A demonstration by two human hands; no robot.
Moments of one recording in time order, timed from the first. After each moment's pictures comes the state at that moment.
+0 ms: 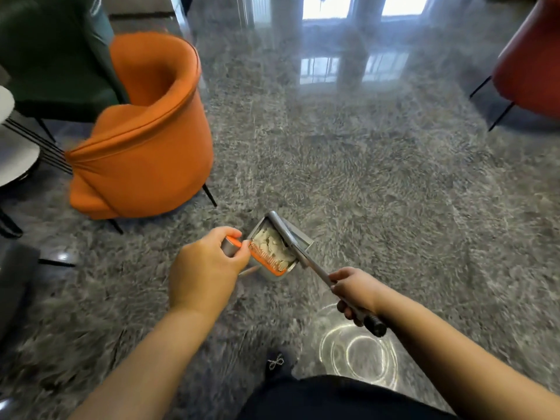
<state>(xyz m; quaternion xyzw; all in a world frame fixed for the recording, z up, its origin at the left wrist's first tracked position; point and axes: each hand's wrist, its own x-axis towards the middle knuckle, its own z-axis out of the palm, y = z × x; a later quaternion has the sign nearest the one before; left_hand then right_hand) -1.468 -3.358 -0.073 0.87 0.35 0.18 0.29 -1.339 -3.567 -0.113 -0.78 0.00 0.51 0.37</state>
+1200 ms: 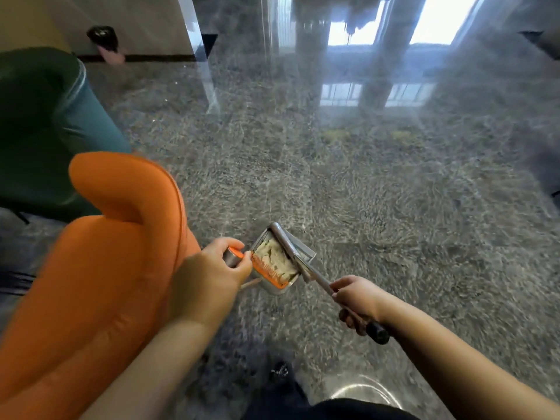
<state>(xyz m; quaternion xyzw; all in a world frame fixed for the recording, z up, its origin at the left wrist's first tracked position) -0.836 -2.915 -0.060 0.86 0.38 0.21 0.27 -0.683 -3.110 -0.109 -0.78 -0.01 0.52 0.36</state>
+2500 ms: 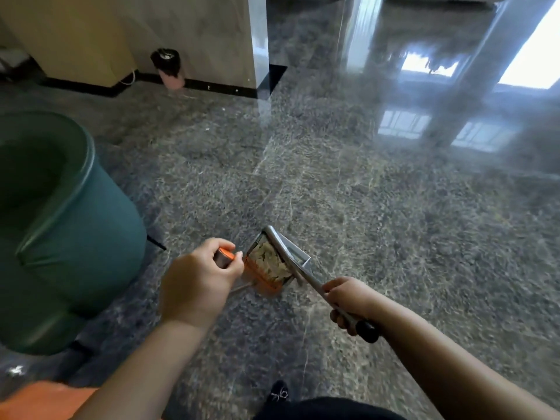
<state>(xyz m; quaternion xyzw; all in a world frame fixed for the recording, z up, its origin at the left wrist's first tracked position) -0.329 -2.336 -0.046 0.80 0.50 0.26 0.23 -0.134 -2.480 -0.097 -0.77 -0.12 0.55 0.29</state>
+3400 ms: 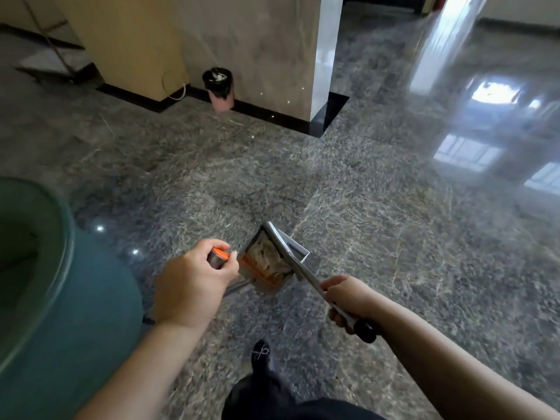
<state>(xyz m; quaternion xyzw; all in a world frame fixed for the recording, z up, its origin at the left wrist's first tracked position) -0.069 -1.879 -0.034 0.75 0.57 0.30 0.13 0.154 -1.975 -0.075 -0.75 -0.22 0.57 0.25</state>
